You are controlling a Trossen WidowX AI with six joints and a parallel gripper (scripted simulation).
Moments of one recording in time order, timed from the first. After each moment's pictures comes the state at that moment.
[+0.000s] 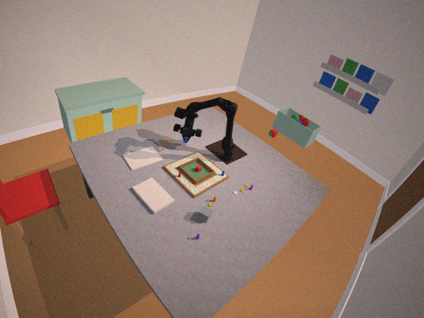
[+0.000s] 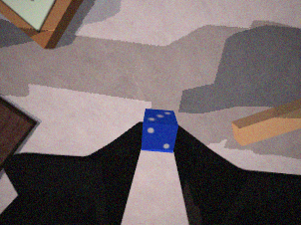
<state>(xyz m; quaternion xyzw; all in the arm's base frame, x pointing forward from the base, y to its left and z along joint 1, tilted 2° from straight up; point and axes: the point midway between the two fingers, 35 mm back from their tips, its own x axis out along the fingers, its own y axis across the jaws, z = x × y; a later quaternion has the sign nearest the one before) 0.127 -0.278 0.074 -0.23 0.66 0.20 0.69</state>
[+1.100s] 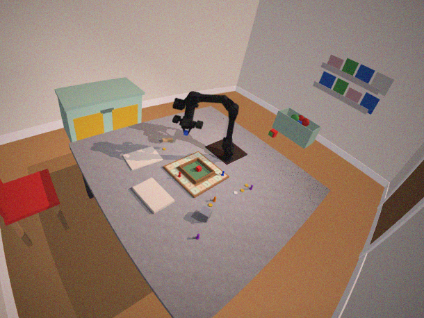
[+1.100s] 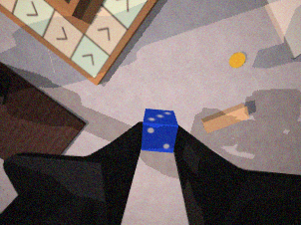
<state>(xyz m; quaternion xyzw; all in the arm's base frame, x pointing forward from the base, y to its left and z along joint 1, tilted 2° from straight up) 0.162 -0.251 0.166 -0.20 0.66 0.19 0.70</state>
